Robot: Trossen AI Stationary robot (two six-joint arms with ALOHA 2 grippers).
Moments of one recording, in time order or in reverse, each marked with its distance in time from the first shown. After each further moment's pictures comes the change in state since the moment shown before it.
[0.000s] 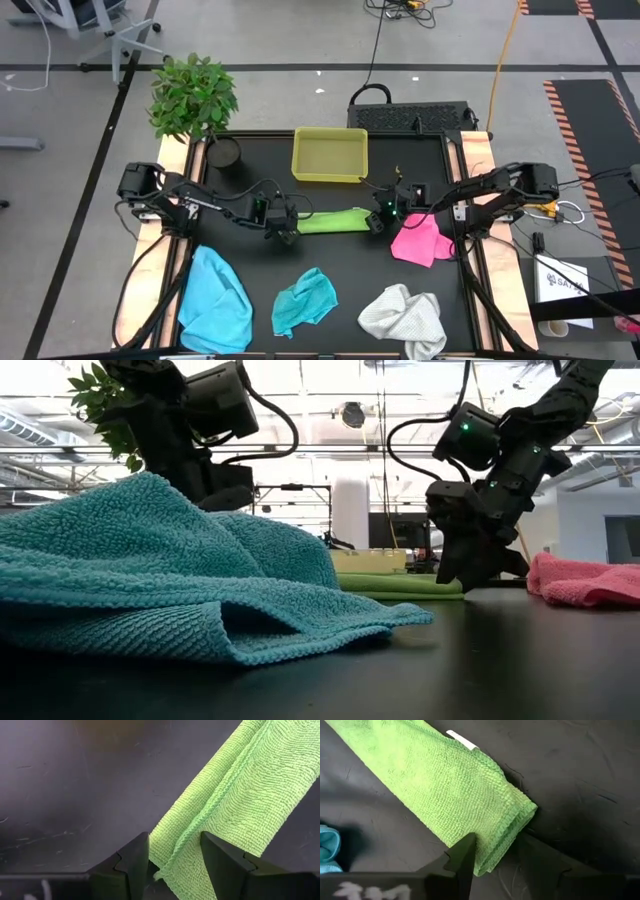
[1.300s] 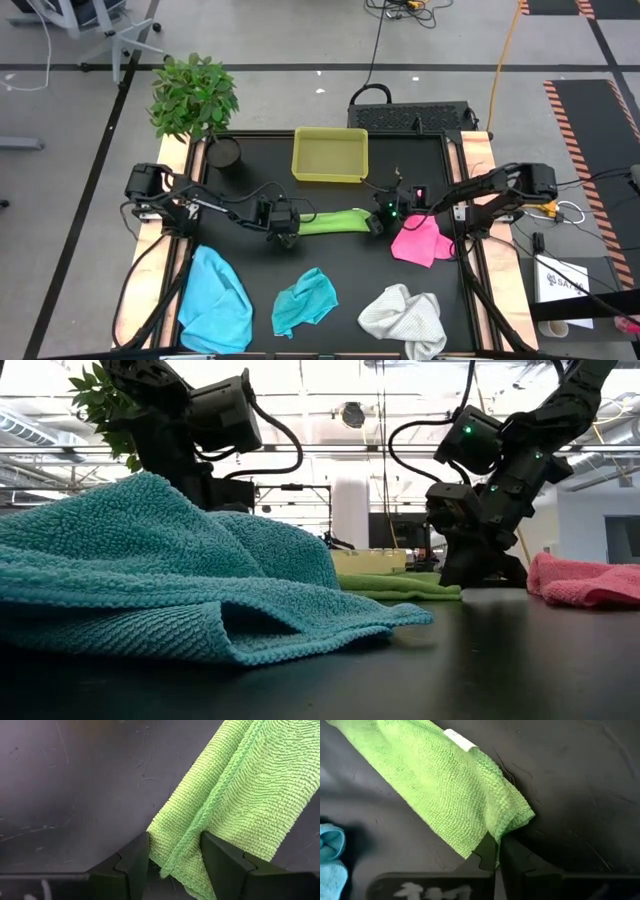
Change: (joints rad) left arm -0.003 0.068 0.002 0.002 0.051 0.016; right arm 0.001 -0.023 -0.010 0.049 -0.008 0.000
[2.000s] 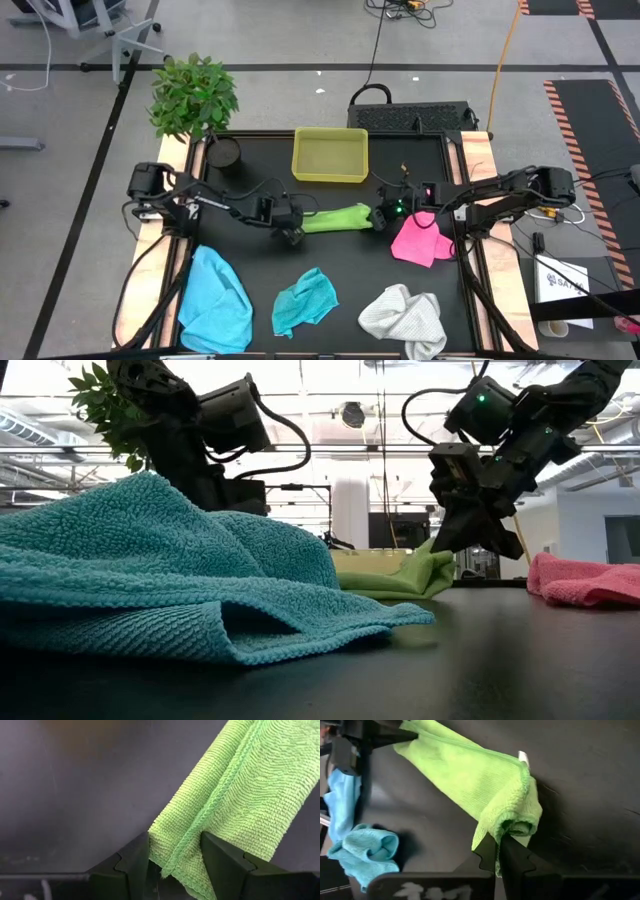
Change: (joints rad) left arm 0.044 0.006 -0.004 0.130 0.009 0.052; right arm 0.000 -0.156 -0.001 0.014 -0.020 0.053
